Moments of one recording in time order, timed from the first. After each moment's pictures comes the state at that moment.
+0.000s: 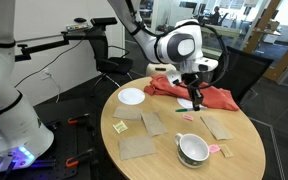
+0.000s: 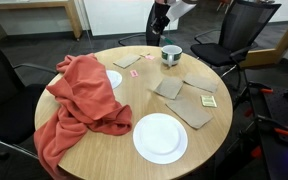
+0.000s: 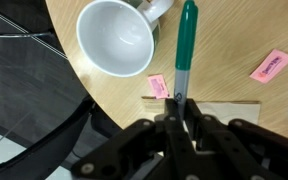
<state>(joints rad) 0.11 0.40 -0.30 -1.97 -0.43 2.57 0.59</state>
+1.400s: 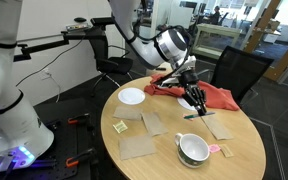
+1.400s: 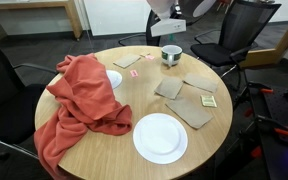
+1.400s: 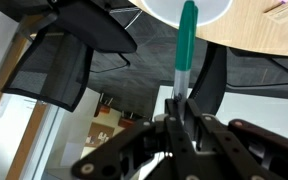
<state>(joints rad) 0.18 0.46 -0.26 -1.89 -1.06 2.07 1.90</state>
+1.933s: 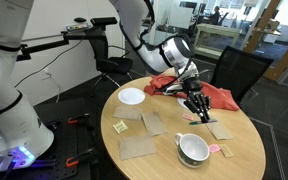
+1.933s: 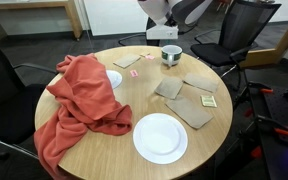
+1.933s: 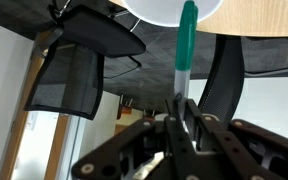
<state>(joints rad) 0.10 0.56 -0.19 -1.80 -1.08 2.02 2.07</state>
